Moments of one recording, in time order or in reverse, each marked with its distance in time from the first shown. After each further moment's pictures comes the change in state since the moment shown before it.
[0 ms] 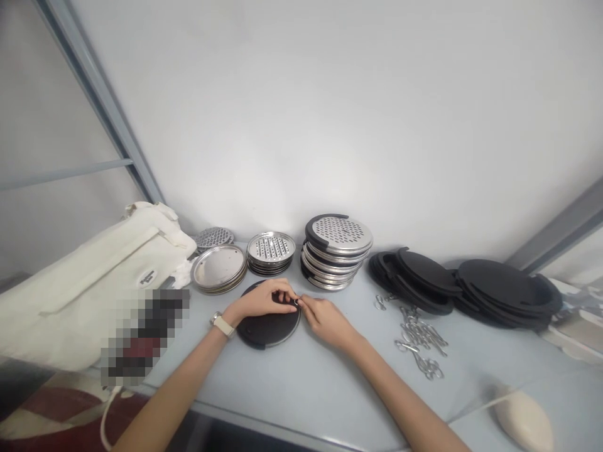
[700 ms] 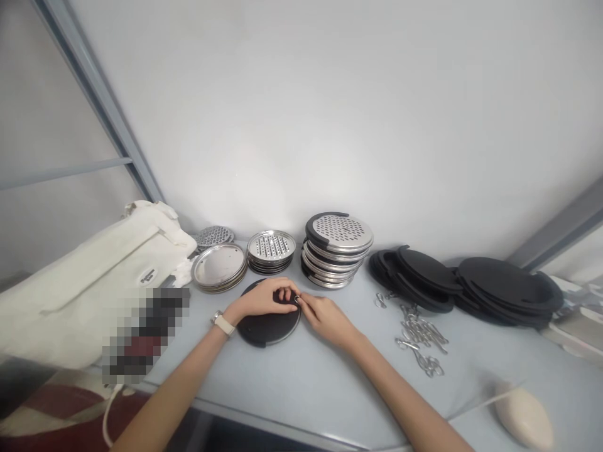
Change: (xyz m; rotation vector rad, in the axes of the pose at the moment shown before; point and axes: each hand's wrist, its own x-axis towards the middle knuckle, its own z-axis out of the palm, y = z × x) left_hand -0.002 0.005 0.000 0.057 0.002 0.004; right_hand 0.000 0.000 0.000 0.026 -0.007 -0.002
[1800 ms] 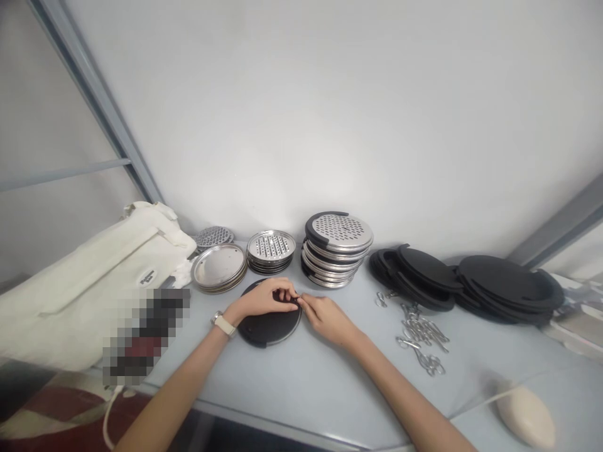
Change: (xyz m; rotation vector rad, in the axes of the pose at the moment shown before) left_hand 0.001 -0.003 0.001 -0.050 -0.008 0.000; right_hand 0.000 0.000 -0.001 0.024 -0.017 0.010
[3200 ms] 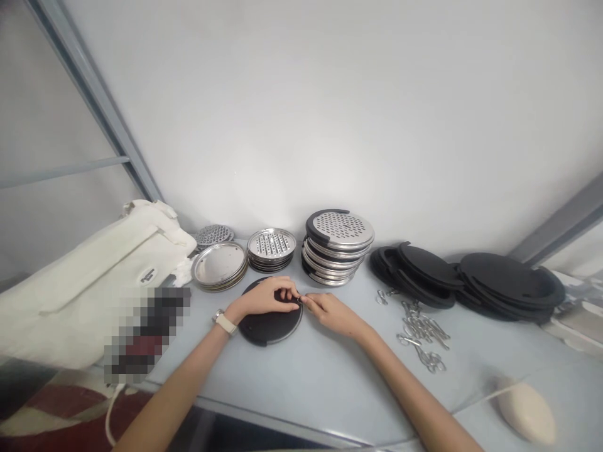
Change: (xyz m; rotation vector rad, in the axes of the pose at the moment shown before) left_hand 0.000 0.000 0.000 0.065 -0.008 0.035; right_hand 0.002 0.003 -0.013 0.125 -0.119 0.060
